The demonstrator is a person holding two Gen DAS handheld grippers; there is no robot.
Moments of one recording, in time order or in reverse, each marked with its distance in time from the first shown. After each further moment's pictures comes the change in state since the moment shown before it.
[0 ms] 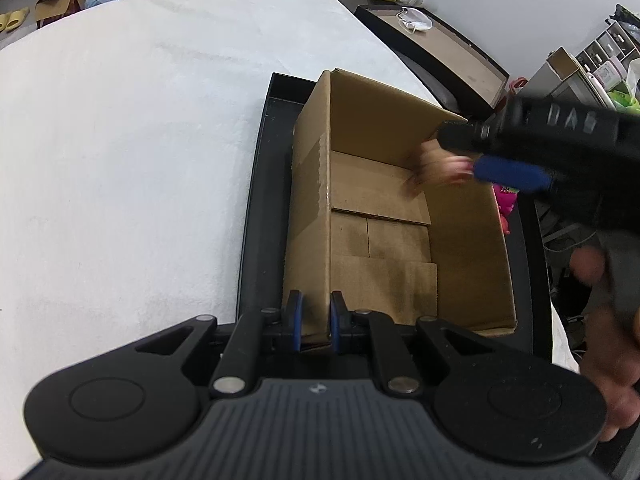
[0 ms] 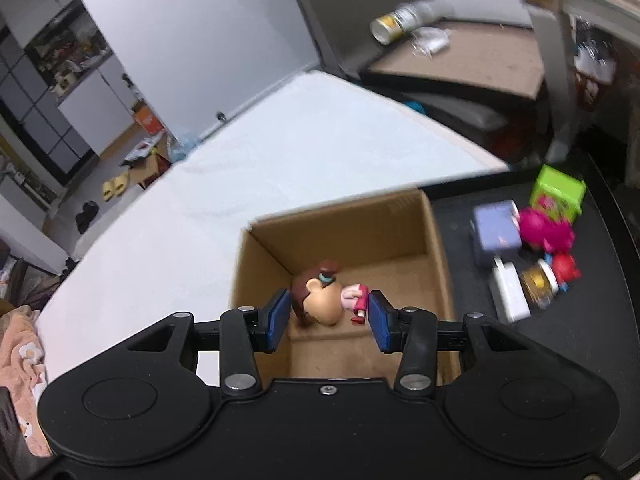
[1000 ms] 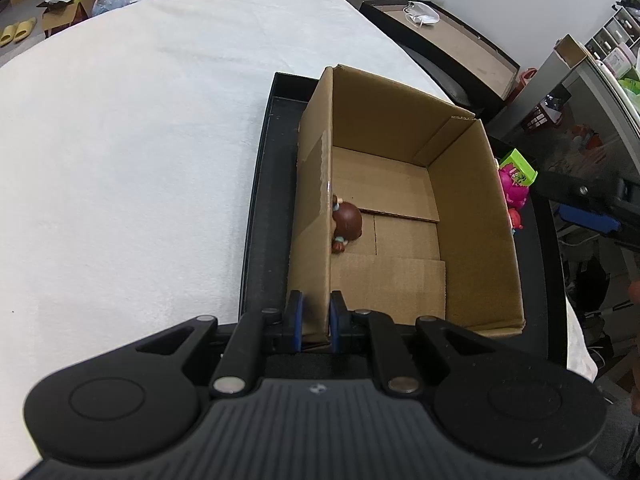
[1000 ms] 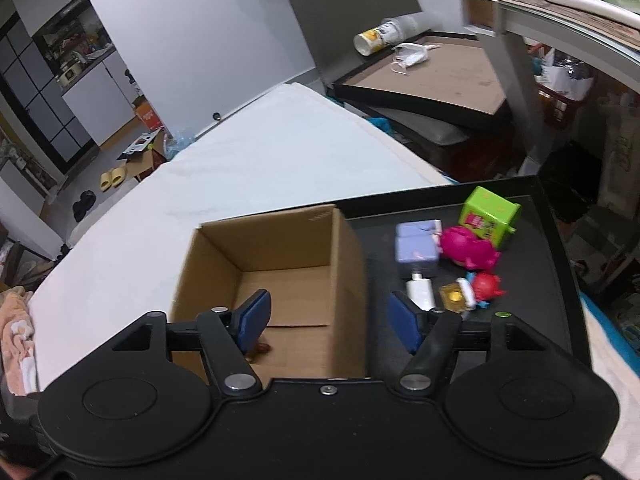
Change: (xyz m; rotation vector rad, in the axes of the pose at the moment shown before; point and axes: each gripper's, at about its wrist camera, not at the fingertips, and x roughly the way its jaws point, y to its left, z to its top) left arm 0.003 -0.015 0.001 0.022 0.005 0.066; right arm -0.036 -0.077 0.003 -0.031 0.033 -0.022
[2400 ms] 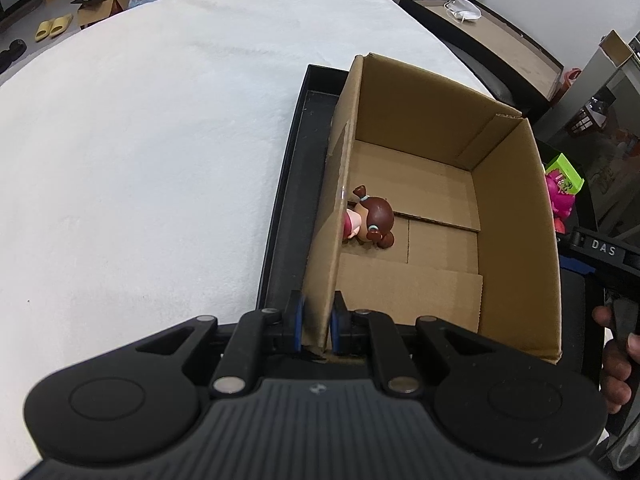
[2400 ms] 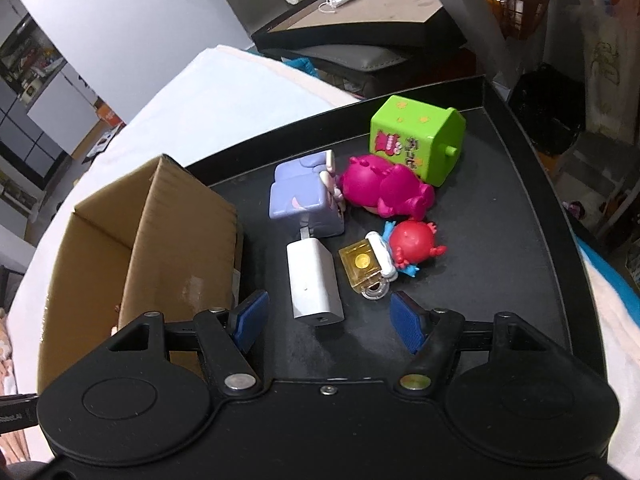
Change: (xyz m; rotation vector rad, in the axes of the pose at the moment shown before) left arm 0.021 -0.013 0.002 -0.050 0.011 0.143; right arm 0.081 -0.087 -0.027 0.115 0.094 -0.008
